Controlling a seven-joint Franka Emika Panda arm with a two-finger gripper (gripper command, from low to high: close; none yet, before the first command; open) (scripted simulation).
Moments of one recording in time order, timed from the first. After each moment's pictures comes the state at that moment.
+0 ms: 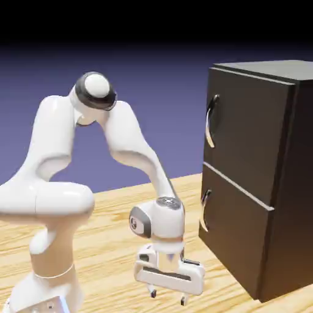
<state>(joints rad) 1.24 0.83 -1.17 -2.78 1.51 2.66 2.00</state>
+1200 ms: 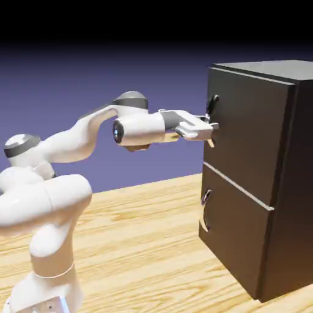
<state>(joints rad) 1.91 1.72 -1.94 -2.70 2.59 2.30 2.76</state>
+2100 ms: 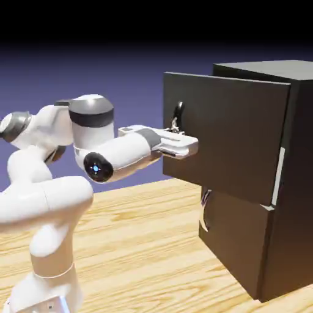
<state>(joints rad) 1.64 1.49 -2.48 -3.06 2.22 1.12 2.34</state>
